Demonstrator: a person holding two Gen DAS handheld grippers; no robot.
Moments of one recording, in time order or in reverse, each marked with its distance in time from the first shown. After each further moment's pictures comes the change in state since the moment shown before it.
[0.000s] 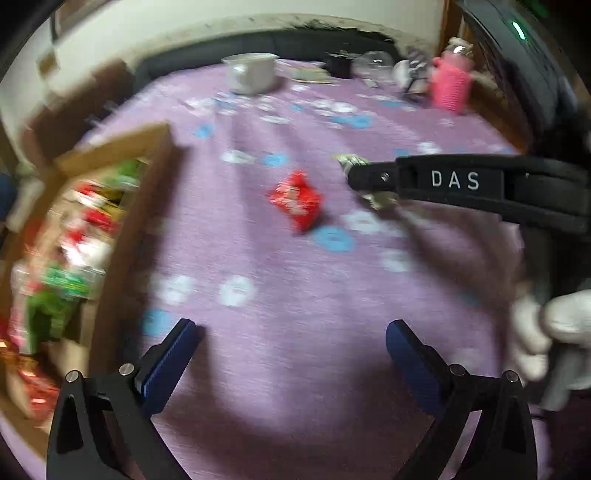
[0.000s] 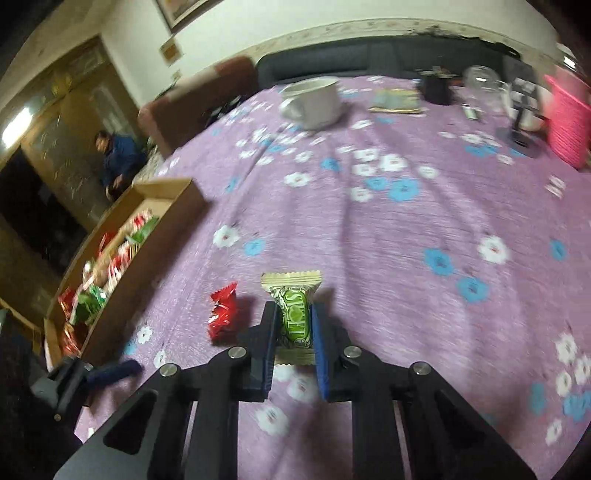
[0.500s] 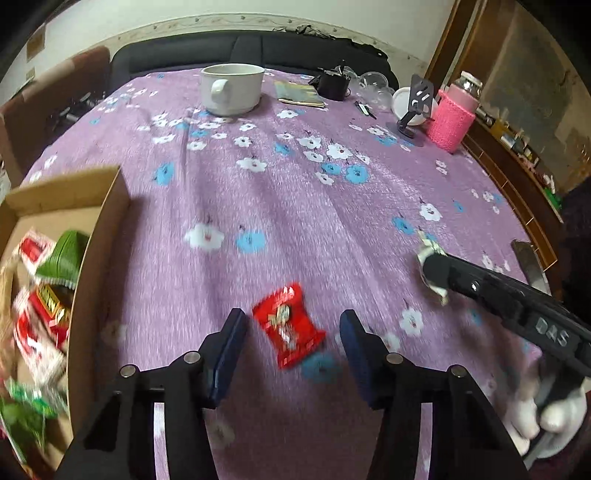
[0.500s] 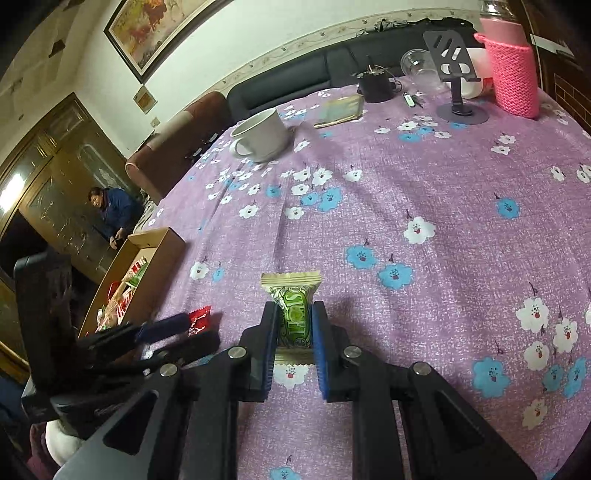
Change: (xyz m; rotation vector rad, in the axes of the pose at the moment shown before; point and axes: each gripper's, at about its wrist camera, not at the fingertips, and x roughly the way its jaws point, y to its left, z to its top) left arm 0.041 0.005 0.077 -0.016 -0.001 -0.064; right arm -0.025 -0.049 -0.004 0.169 -0.072 0.043
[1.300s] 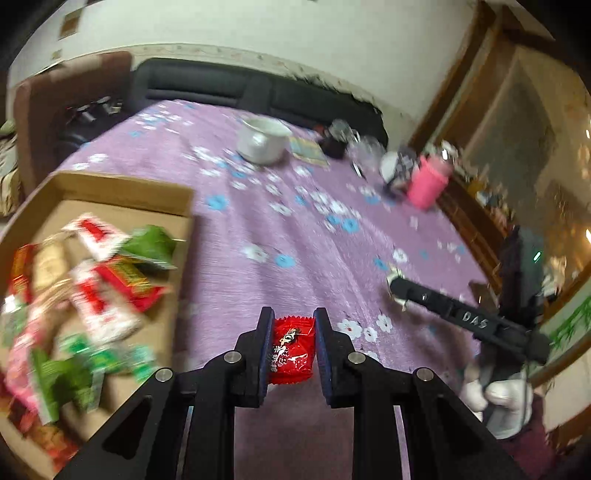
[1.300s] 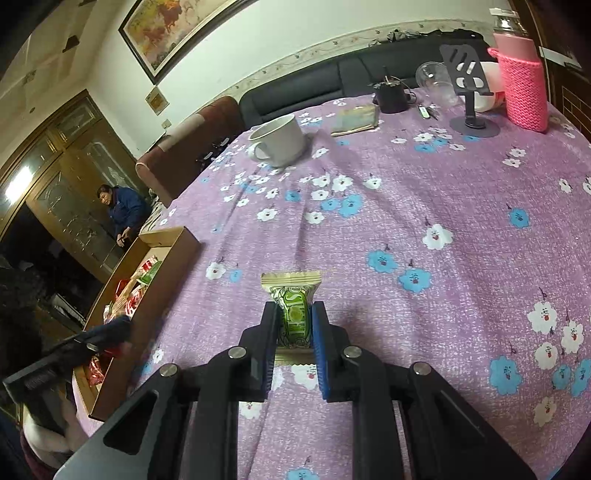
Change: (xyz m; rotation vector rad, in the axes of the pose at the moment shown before) left arm -0.092 0.061 -0.035 -0.146 -0.201 -0.130; right arm -0.003 0.014 -0.004 -0.041 -0.037 0.024
